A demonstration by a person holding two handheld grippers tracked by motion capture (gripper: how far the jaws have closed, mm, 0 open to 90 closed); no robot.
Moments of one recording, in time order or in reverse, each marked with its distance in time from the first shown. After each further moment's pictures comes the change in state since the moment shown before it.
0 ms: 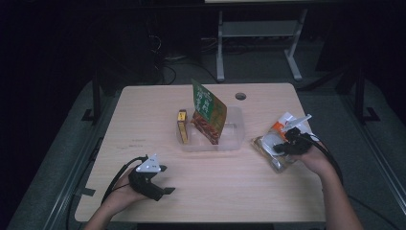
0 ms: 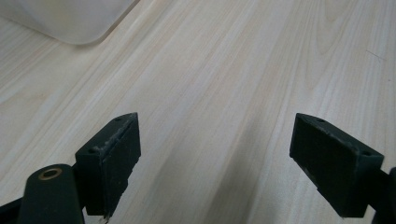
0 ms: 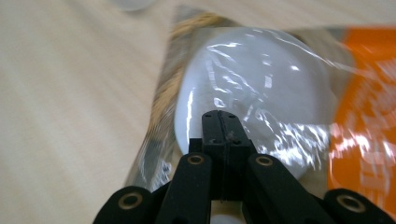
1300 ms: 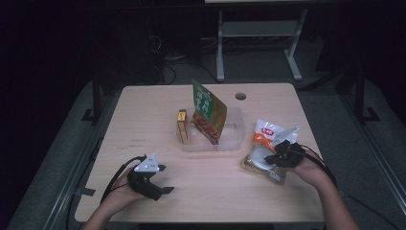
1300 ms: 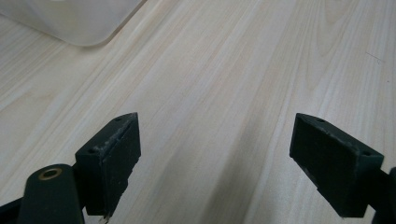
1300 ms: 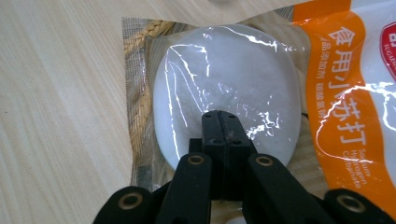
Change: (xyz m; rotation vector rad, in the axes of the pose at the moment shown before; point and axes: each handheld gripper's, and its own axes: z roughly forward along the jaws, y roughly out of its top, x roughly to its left) left arm 0.001 -0.001 -0.003 -0.011 0.007 -0.006; right arm 0.049 -0.001 0.003 0.026 0.029 -0.142
